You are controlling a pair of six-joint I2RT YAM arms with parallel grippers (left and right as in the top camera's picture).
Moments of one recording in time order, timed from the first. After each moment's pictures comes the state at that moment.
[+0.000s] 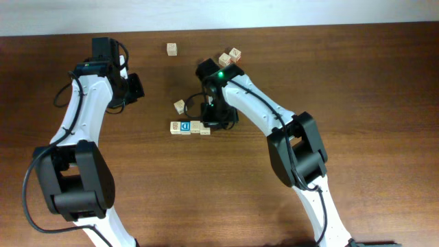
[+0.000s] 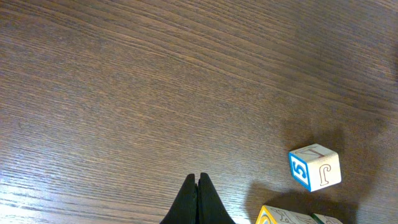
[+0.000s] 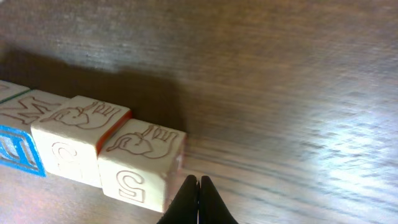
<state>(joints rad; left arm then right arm) 0.05 1.99 1.63 -0.88 0.05 -0.25 0.55 2.42 2.07 -1.18 -0.24 0.44</state>
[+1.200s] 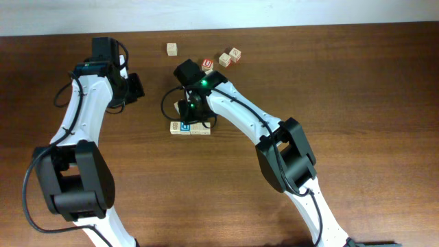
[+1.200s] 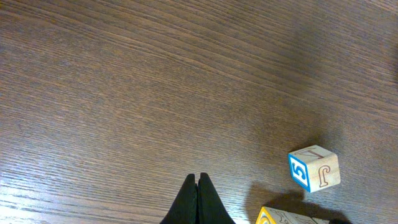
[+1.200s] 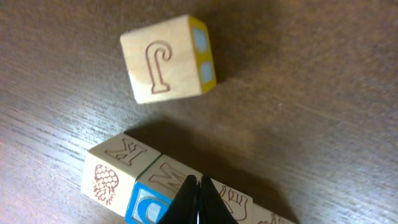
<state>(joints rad) 0.05 1.99 1.63 -0.87 0.05 -0.25 0.66 2.45 2.13 -0.96 -0.21 0.39</state>
